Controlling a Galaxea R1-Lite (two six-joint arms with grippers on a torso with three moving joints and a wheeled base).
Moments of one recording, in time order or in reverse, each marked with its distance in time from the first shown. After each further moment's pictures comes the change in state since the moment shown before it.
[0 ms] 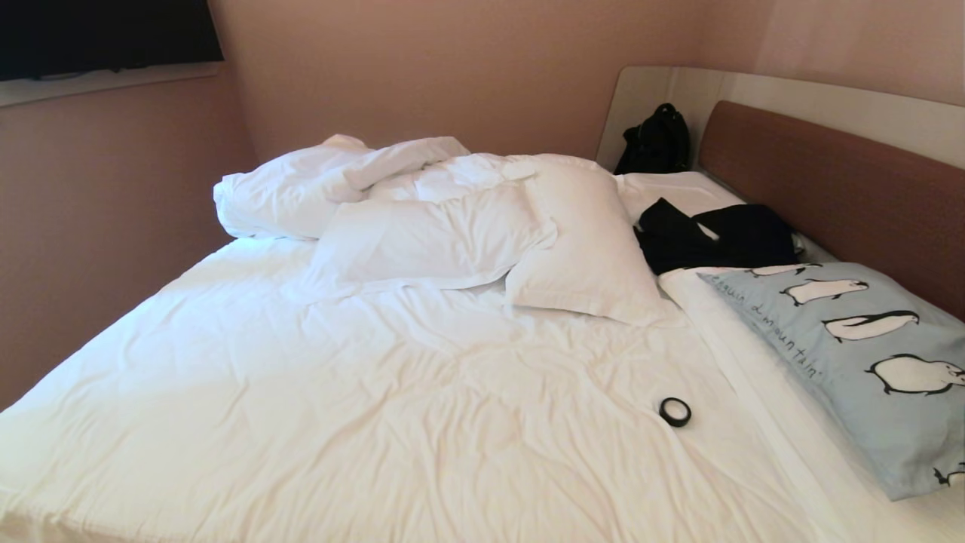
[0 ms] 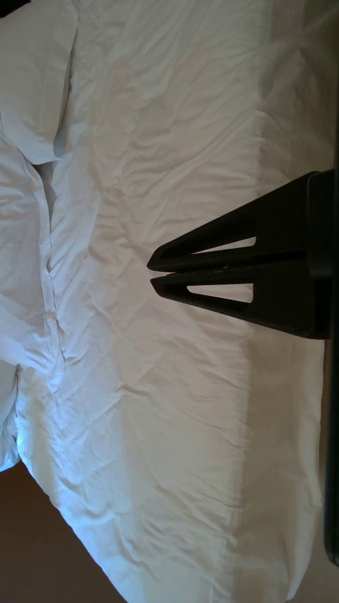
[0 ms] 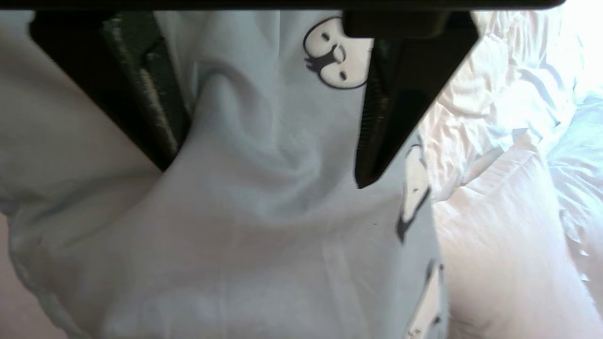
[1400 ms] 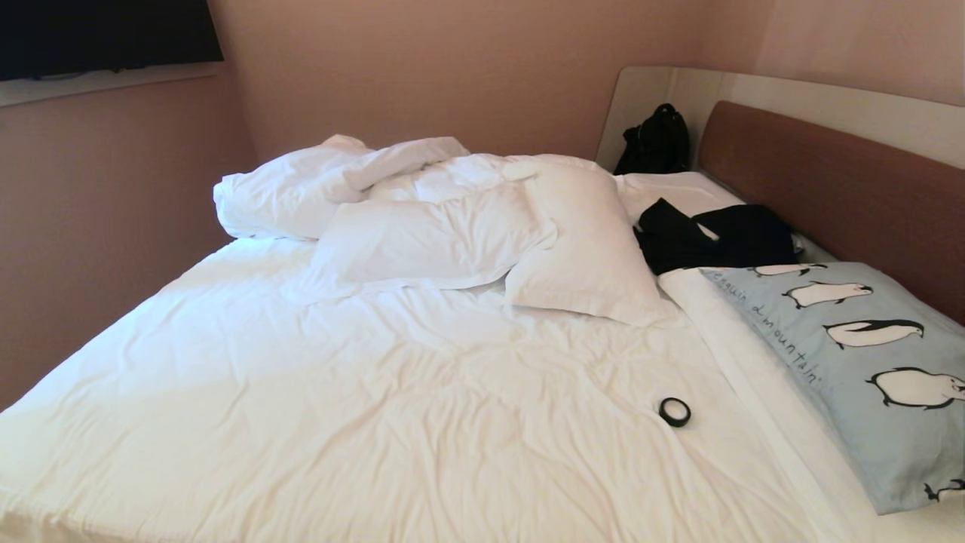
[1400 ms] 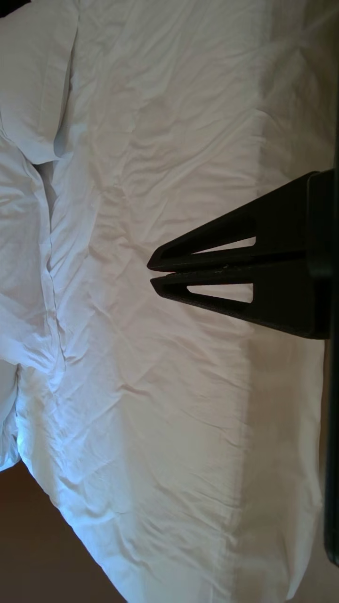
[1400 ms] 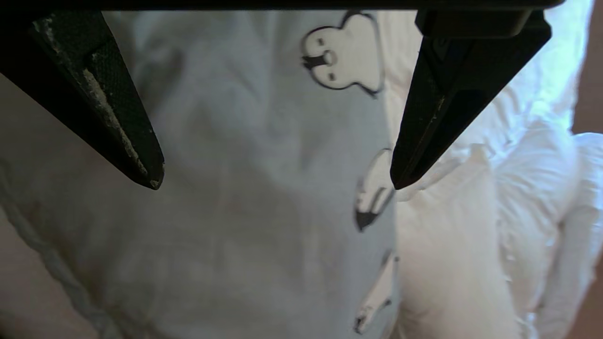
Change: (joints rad) left arm 0.000 0.000 0.000 0.000 0.000 0.000; right arm -0.091 0.011 0.053 -0.126 0.225 -0.015
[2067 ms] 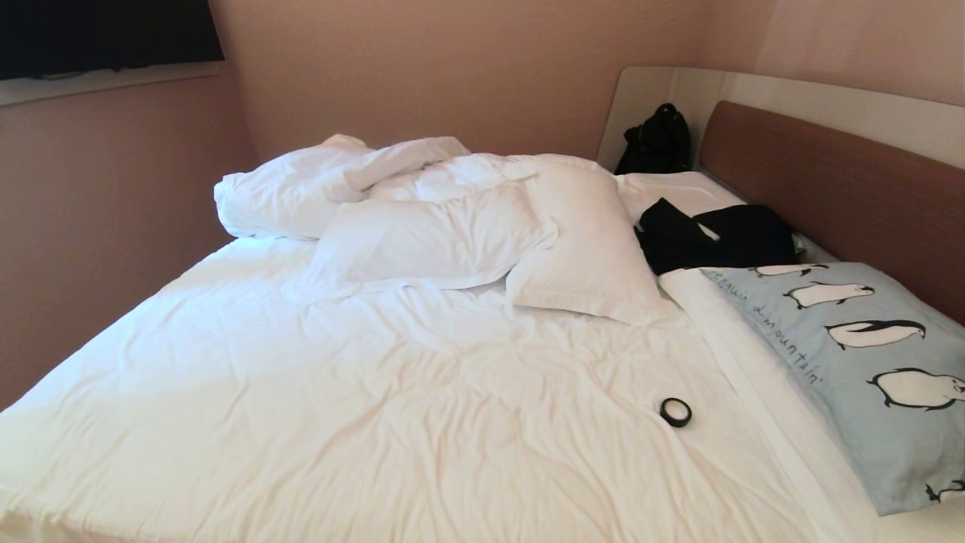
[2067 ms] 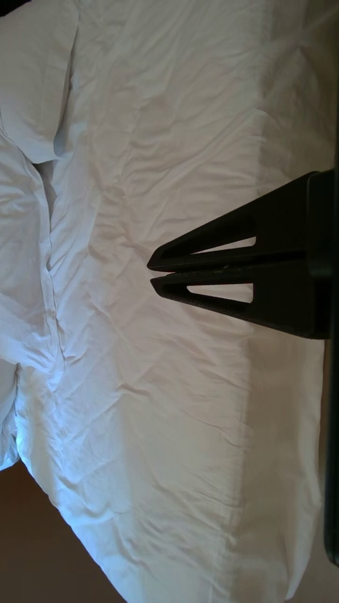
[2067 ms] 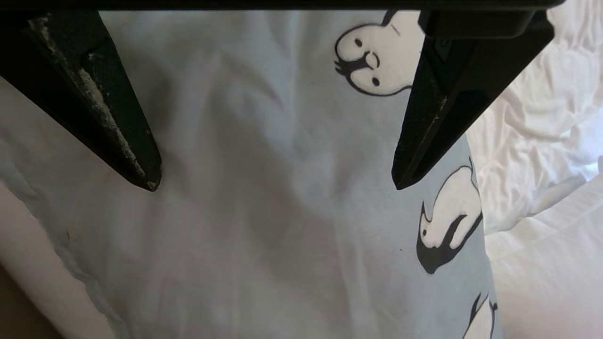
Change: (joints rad) left arm 0.000 0.000 0.000 0.000 0.000 0.000; right arm 0.069 -0.048 0.029 0.124 -0.288 -0.183
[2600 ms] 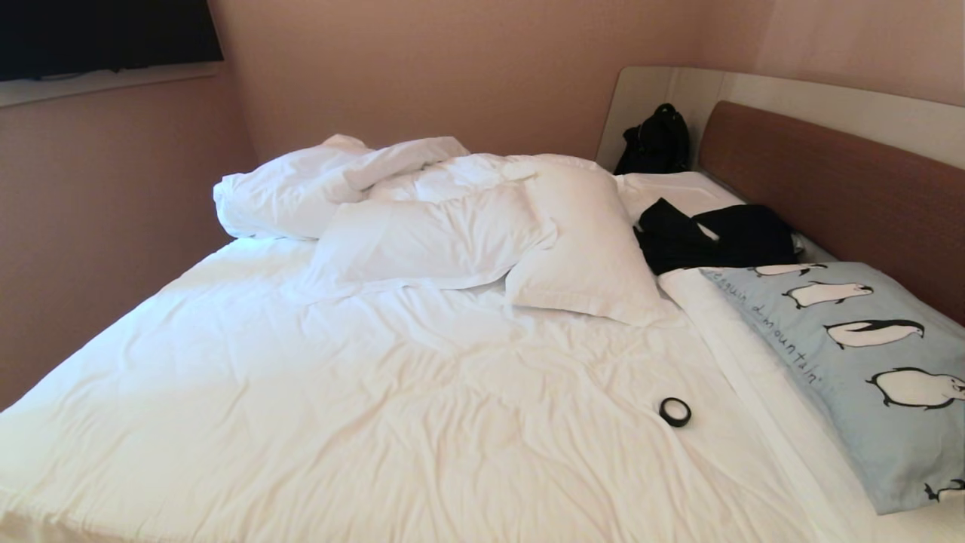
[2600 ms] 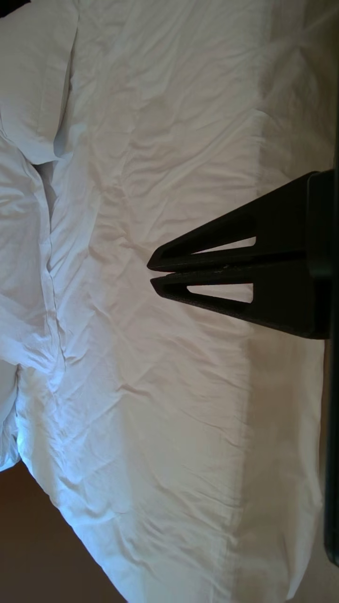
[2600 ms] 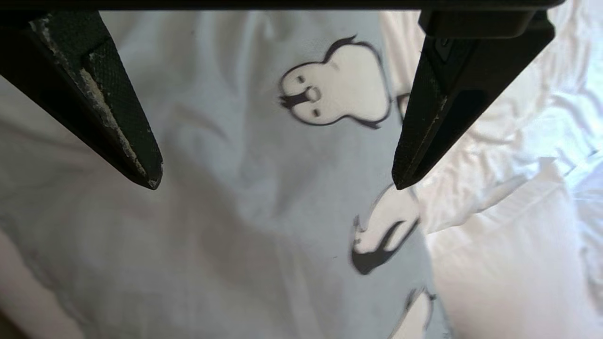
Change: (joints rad) left arm 0.000 0.000 0.000 0.000 0.000 0.000; right arm 0.006 -0.101 0.072 -0.001 0.064 0.064
